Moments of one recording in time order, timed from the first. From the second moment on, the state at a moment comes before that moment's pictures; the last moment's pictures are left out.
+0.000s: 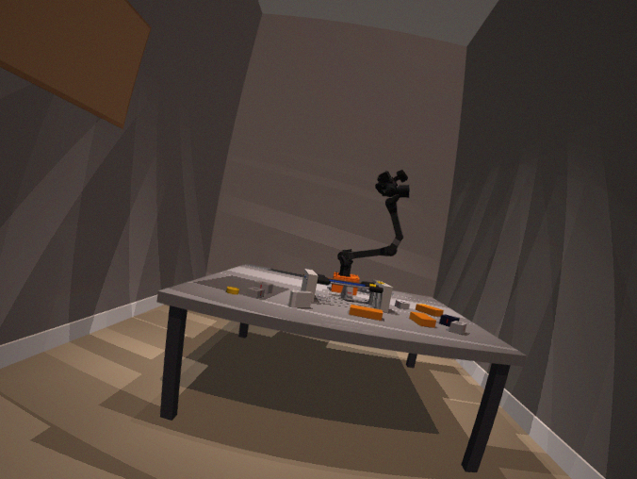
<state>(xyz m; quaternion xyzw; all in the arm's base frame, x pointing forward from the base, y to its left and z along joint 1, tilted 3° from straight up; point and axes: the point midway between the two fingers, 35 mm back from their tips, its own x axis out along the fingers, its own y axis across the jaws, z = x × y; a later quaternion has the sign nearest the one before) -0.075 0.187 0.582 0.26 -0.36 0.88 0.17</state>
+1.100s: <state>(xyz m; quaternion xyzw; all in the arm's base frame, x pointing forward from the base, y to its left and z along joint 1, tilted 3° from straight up) 0.133 -0.168 0.497 0.35 0.07 0.53 -0.77</state>
